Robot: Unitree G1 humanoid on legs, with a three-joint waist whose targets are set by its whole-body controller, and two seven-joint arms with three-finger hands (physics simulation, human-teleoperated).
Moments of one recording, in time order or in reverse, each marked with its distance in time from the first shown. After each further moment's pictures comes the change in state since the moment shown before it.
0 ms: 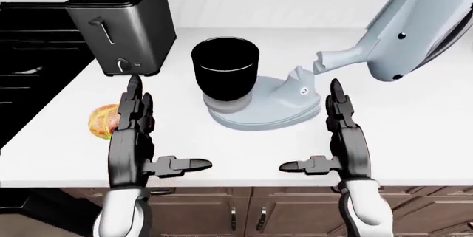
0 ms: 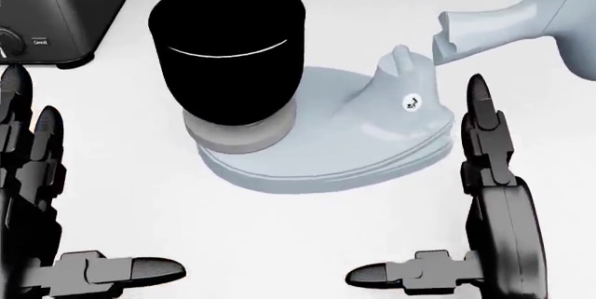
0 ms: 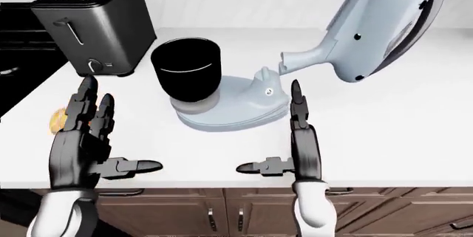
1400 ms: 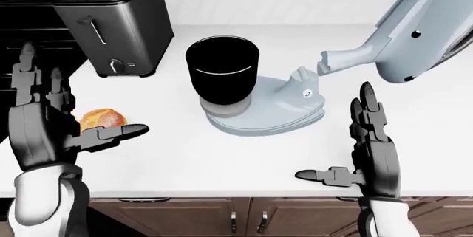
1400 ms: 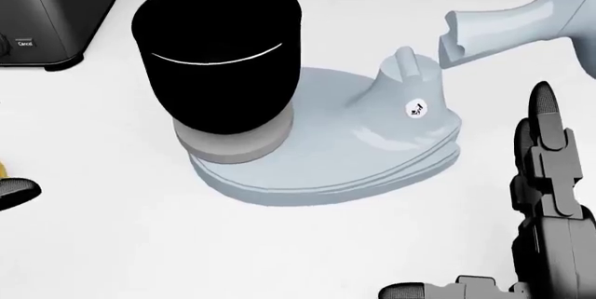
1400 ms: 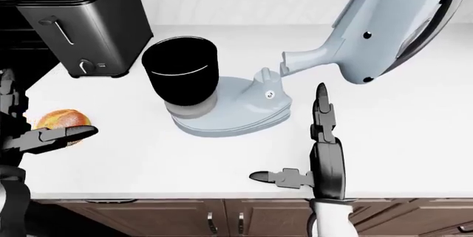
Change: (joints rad) left arm -0.217 0.225 0.369 0.068 -0.141 0.104 0.046; right arm 0.132 0.024 -0.079 -0.107 0.023 -0.114 0.006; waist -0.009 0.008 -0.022
